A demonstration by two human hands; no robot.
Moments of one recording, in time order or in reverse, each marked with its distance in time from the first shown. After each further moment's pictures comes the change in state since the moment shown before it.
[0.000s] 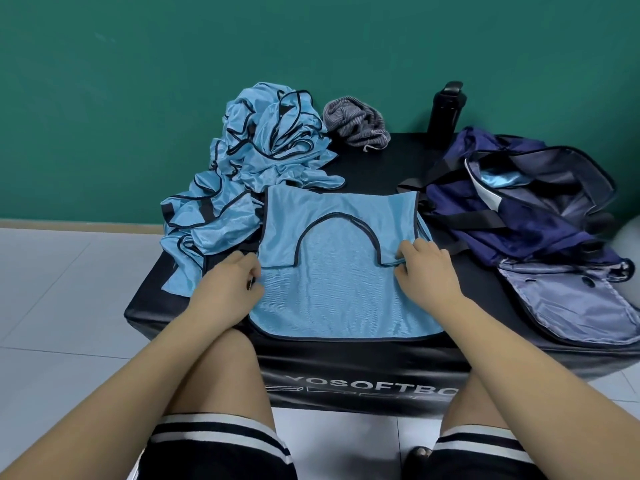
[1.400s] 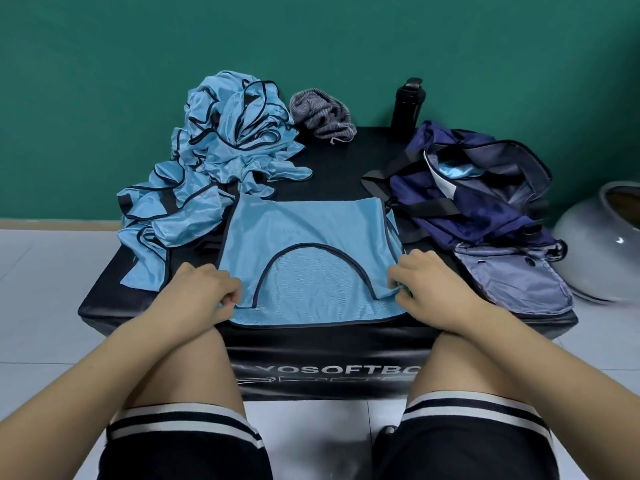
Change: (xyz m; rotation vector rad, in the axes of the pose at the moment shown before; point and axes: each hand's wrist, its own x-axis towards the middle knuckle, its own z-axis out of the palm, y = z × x) left_hand -0.022 -0.001 0.002 0.269 -0.107 0.376; right_hand -0.072 0.042 -0.064 -0.022 -0.096 -0.413
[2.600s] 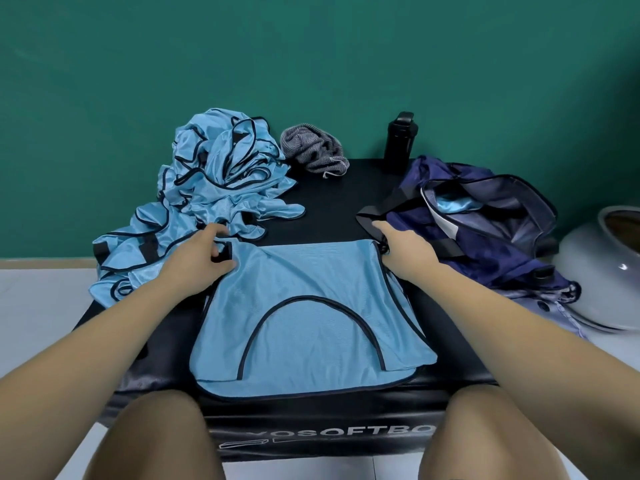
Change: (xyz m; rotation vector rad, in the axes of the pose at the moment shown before) left_hand 0.158 -0.082 0.002 -0.353 0.112 -0.317; right_hand 0.157 0.091 0.027 0.149 -0.029 0.516
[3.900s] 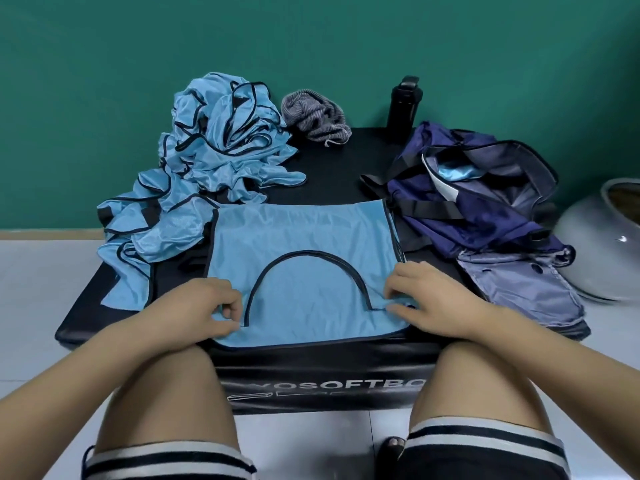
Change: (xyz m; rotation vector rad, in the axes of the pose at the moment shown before) left_hand -0.149 0.037 -0.011 0.033 -0.415 0.315; right_hand -0.165 0.008 -0.016 0.015 -0.125 -0.599
